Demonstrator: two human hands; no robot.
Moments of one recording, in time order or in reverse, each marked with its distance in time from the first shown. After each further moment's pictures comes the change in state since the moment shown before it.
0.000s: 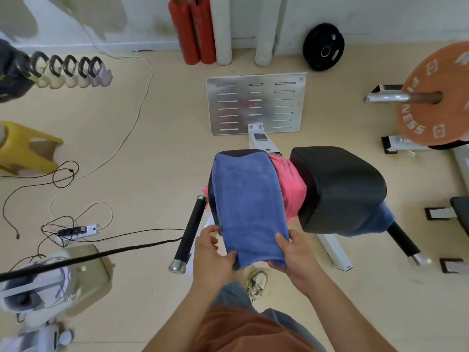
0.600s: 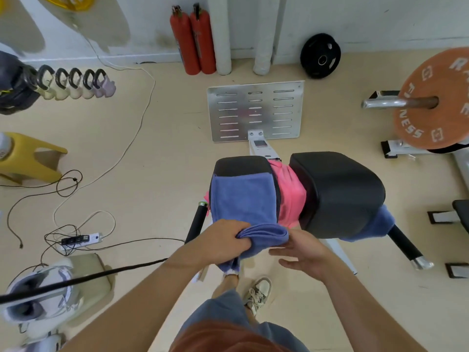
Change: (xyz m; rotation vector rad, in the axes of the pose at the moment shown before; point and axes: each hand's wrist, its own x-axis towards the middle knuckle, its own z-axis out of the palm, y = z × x) left_hand 0.029 0.082 -0.030 0.529 -0.676 0.445; right_hand 0.000 -0.039 -0.021 -0.163 -0.200 0.175
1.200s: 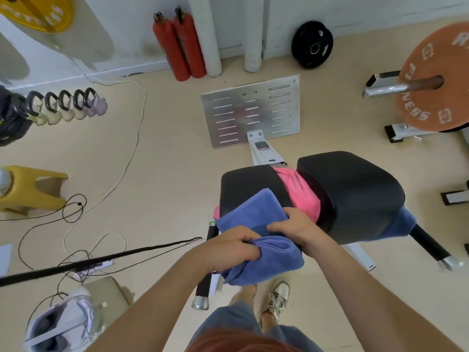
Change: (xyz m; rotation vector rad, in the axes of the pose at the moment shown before) left_hand 0.011 0.025 -0.068 -0.245 -0.269 -0.163; right_hand 0.048 -0.068 0.034 -0.326 0.157 -0.202
